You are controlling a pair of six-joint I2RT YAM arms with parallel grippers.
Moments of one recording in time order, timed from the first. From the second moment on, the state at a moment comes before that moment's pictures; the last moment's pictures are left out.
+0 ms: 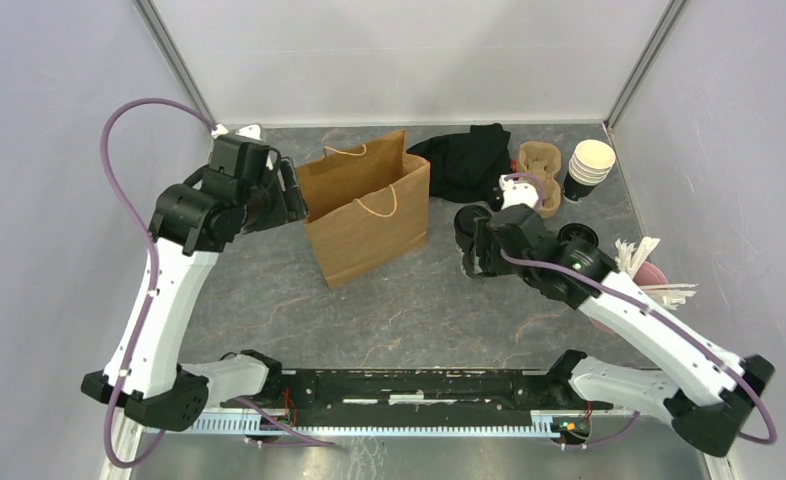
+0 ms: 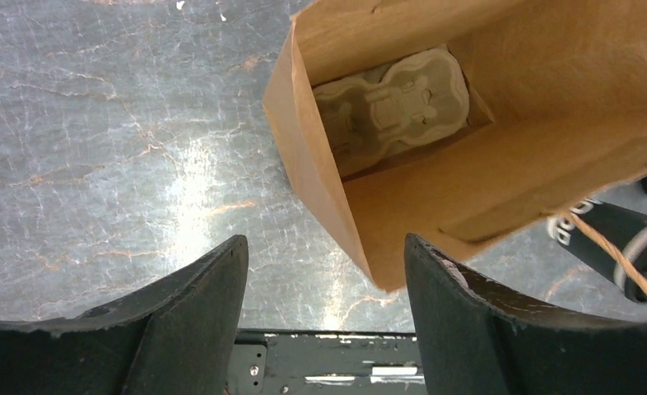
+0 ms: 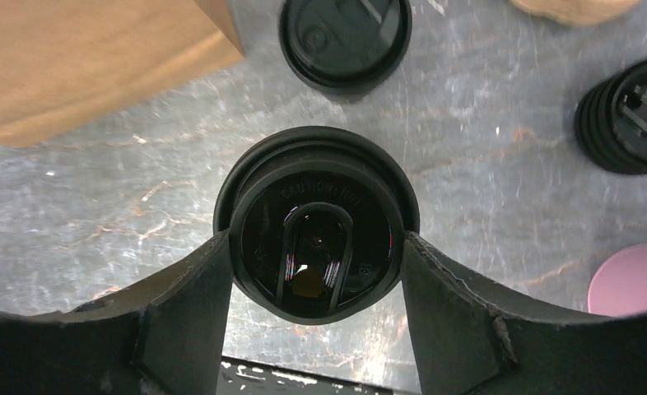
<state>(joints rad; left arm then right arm) -0.40 1.19 1.69 -1.31 -0.22 -0.53 0.78 1.06 1.07 -0.87 0.42 0.56</state>
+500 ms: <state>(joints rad) -0.40 1.33 1.61 -1.15 -0.31 -0.53 0.78 0.88 1.21 -0.59 0.35 0.04</state>
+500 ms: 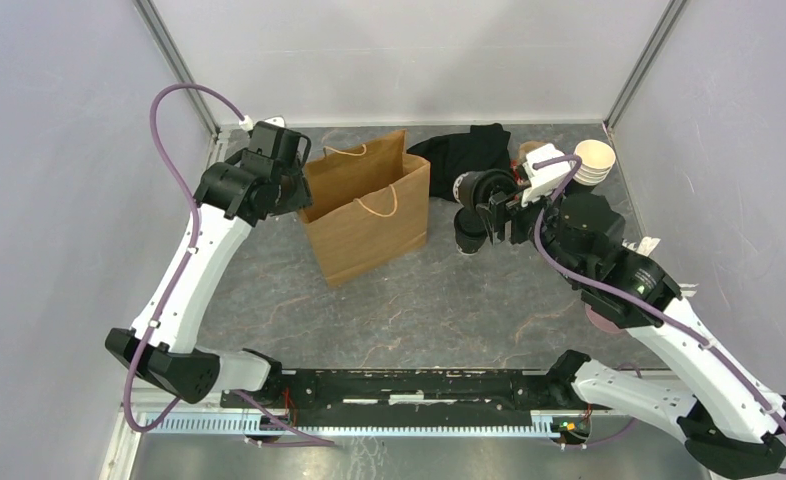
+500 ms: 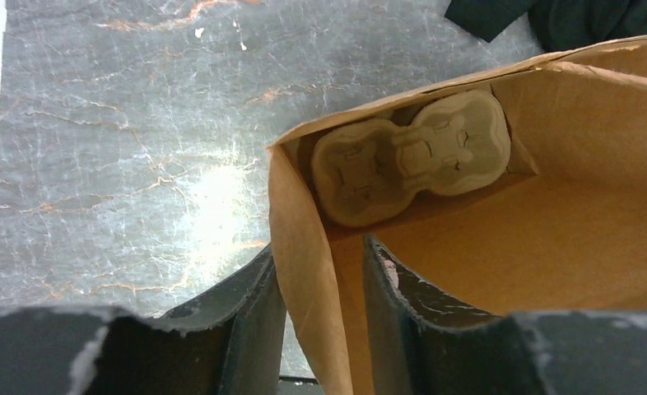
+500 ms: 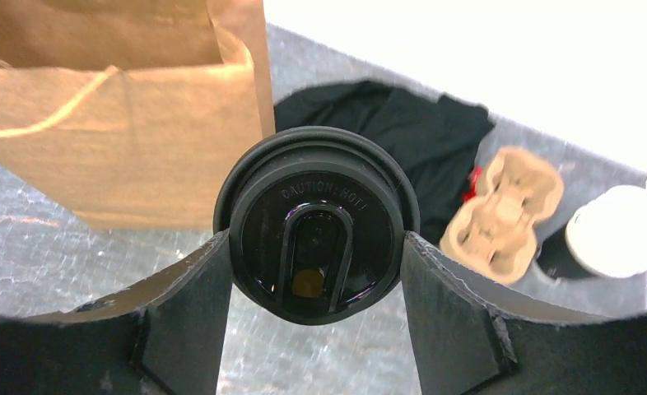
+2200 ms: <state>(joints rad) -0.40 0.89 1.16 -0.81 -0.21 -0.33 0.99 1.24 1.60 -0.49 -0.24 -0.41</state>
